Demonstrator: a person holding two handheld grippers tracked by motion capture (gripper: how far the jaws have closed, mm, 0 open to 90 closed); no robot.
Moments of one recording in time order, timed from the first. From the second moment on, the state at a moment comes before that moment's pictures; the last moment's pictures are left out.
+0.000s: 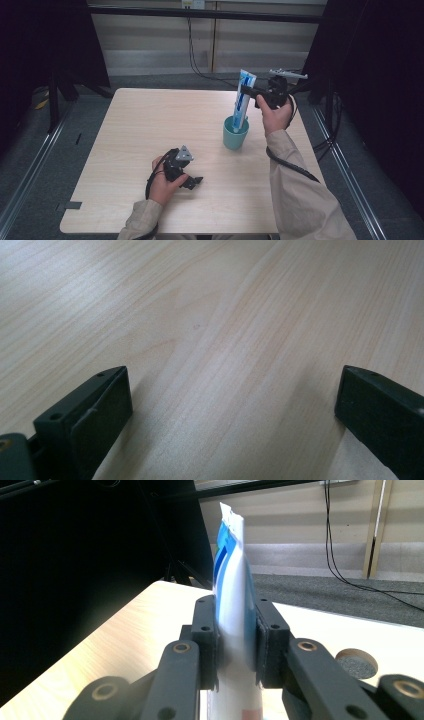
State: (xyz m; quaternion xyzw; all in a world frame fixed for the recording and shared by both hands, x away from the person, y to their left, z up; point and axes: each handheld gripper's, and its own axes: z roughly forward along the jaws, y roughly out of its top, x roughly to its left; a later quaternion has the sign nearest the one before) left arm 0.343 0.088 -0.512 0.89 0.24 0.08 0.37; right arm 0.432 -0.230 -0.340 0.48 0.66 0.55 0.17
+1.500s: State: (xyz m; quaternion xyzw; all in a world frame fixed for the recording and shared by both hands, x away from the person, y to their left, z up) left arm 0.343 0.088 -0.512 0.89 0.24 0.08 0.38; right arm 0.432 -0.221 -0.381 0.49 0.67 0.54 0.16
